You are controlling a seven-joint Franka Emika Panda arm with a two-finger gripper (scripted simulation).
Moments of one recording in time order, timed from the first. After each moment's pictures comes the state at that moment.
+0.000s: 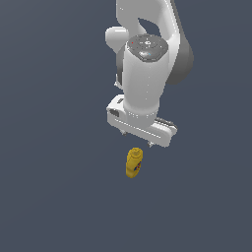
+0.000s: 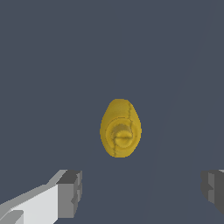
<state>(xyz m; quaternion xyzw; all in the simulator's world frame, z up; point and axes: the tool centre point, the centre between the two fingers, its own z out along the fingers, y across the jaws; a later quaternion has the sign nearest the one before) 0.063 0.038 0.237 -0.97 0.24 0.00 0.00</state>
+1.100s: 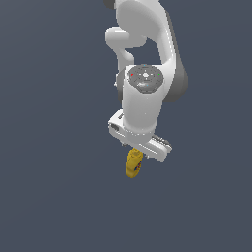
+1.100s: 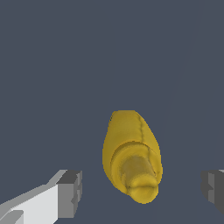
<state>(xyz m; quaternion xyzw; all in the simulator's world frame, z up) 0.082 0.036 0.191 -0.96 0.28 0.00 0.00</state>
